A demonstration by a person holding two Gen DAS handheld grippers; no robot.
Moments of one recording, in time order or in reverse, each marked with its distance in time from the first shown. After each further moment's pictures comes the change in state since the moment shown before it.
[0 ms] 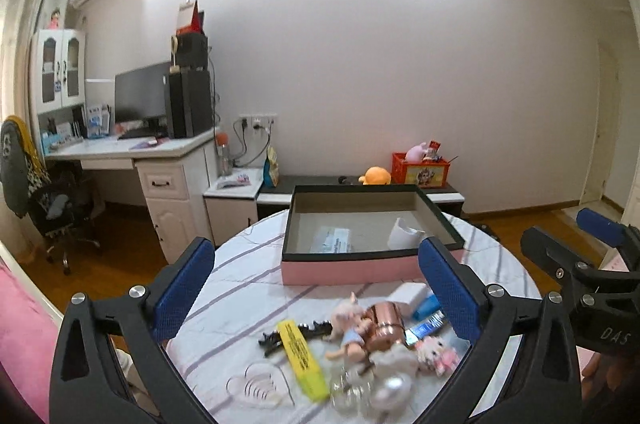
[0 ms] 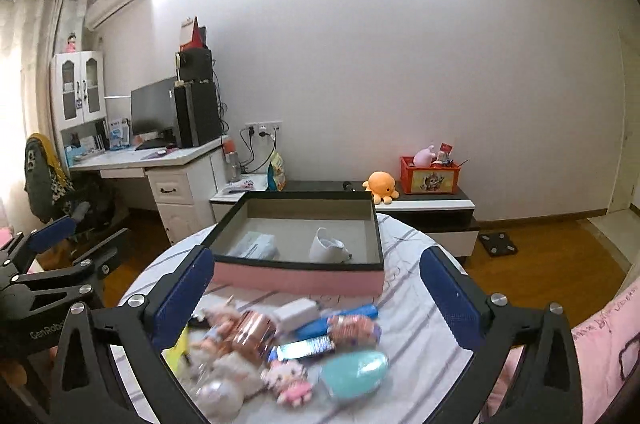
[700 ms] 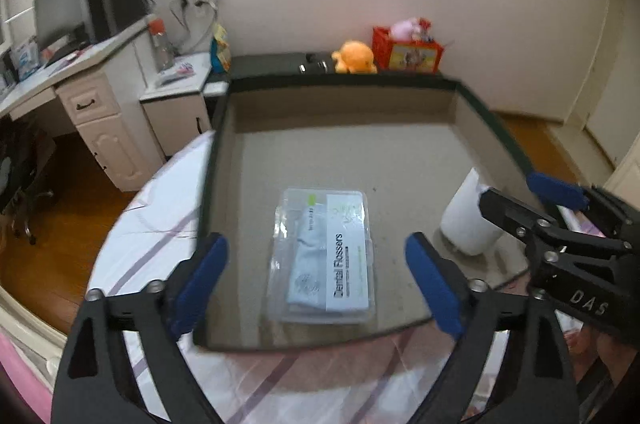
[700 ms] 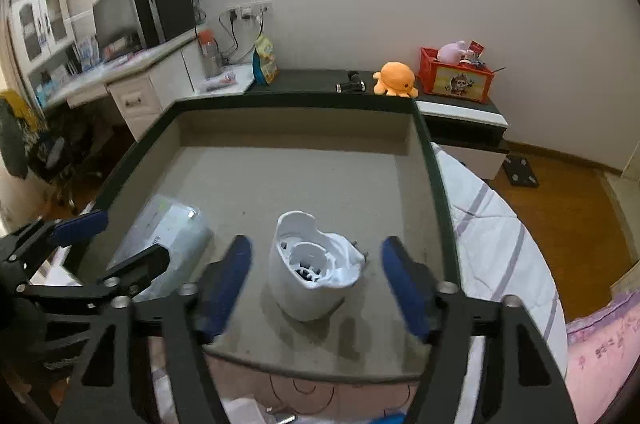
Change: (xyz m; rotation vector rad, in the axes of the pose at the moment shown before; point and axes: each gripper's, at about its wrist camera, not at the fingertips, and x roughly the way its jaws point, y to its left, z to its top) left arm 0.273 0.000 -0.004 0.017 0.478 -0.134; right arm 0.244 -0.035 -0.006 0.021 0.425 0.037
